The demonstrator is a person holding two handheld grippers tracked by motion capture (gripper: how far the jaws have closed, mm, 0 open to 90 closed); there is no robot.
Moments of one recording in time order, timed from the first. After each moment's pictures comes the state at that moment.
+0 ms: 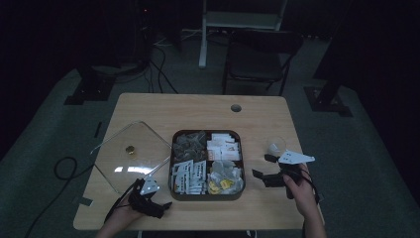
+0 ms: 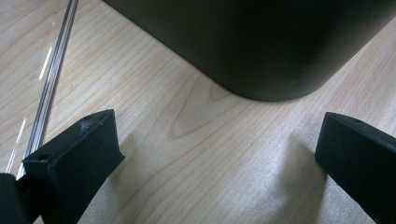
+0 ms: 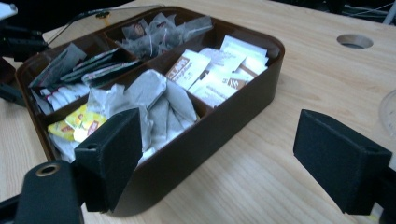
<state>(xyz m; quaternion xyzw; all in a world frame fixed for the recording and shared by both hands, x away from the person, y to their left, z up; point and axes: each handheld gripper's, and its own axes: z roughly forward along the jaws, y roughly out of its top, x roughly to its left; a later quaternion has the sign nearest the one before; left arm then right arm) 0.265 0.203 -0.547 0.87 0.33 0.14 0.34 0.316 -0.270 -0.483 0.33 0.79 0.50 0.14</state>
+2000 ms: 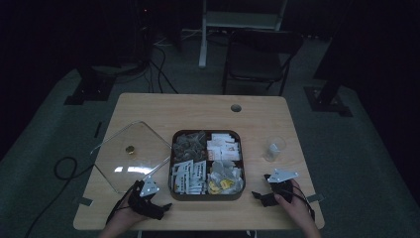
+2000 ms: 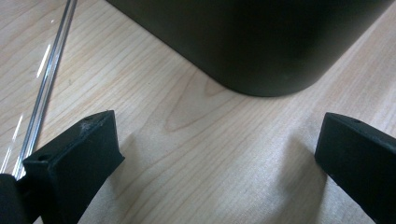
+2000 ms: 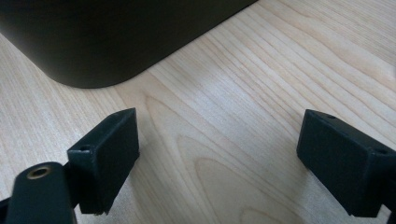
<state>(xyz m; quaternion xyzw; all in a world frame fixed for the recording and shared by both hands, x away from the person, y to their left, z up) 0.259 0.202 -0.547 0.87 0.33 0.14 0.34 0.297 -0.269 -0.550 0.32 0.86 0.37 0.14</state>
